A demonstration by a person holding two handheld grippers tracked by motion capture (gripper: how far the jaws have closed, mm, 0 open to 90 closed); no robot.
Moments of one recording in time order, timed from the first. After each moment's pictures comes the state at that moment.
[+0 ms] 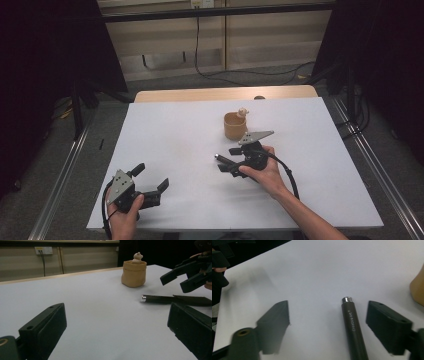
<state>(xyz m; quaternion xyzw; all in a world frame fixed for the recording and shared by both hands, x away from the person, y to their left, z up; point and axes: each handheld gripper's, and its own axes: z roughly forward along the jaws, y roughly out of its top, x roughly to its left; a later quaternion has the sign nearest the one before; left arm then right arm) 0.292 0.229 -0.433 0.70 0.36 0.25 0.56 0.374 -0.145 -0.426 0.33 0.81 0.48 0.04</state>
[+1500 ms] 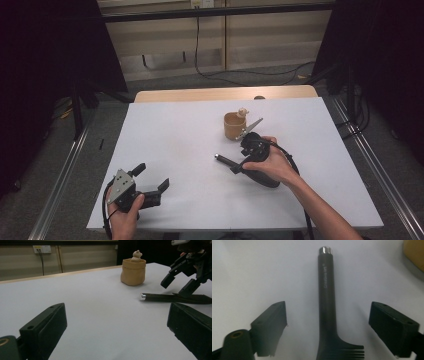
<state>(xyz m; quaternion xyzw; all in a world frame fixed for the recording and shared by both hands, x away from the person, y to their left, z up) 0.294 0.229 -0.433 0.71 0.35 0.24 0.56 0.406 -0.155 -0.421 0.33 0.90 0.29 -0.02</state>
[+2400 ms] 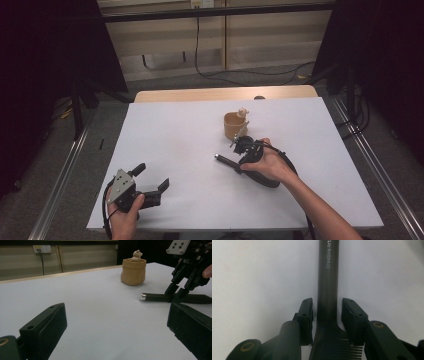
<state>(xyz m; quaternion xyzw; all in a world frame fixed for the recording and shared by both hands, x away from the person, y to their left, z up) 0.294 0.229 -0.433 0.71 0.36 0.24 0.56 0.408 -0.138 -0.425 0.29 0.94 0.18 -0.01</state>
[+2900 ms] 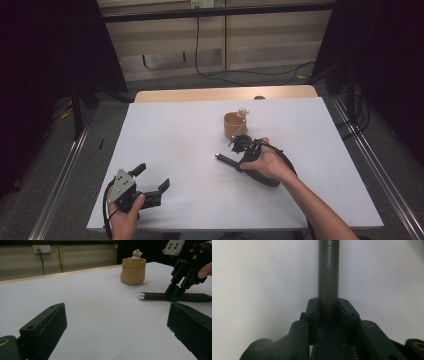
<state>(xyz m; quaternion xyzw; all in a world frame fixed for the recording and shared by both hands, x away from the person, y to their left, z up) 0.294 0.227 -0.433 0.71 0.35 0.24 0.56 0.413 -0.134 -0.425 0.30 0.94 0.16 -0.02</state>
